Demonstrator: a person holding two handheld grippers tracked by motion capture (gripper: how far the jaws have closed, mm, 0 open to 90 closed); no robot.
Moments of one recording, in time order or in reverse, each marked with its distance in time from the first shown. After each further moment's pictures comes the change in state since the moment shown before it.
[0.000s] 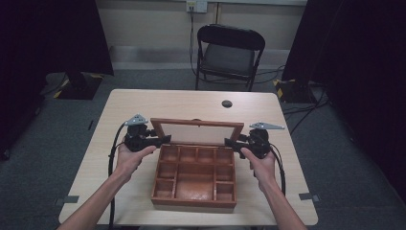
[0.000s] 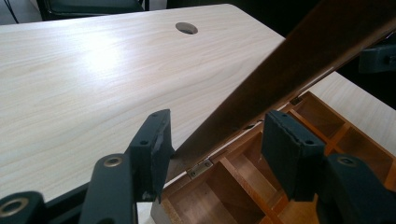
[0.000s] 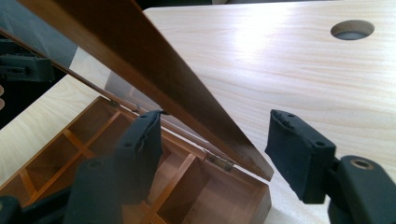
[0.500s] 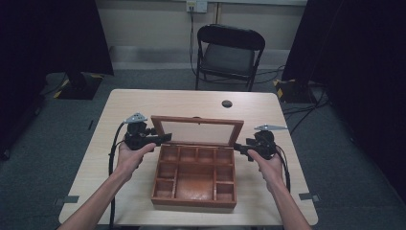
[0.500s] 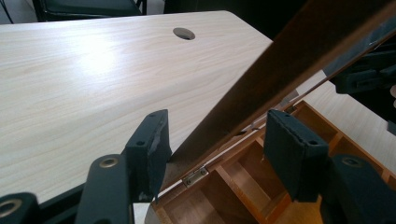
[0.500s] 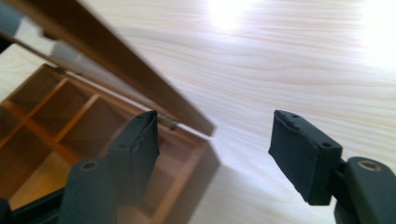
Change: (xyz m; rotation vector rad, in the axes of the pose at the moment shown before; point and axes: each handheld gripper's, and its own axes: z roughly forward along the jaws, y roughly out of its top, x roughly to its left) left arm 0.002 0.004 0.002 -0.025 -0.017 -0.036; right arm -0.027 -0.009 -0.004 0.122 -0.116 0.000
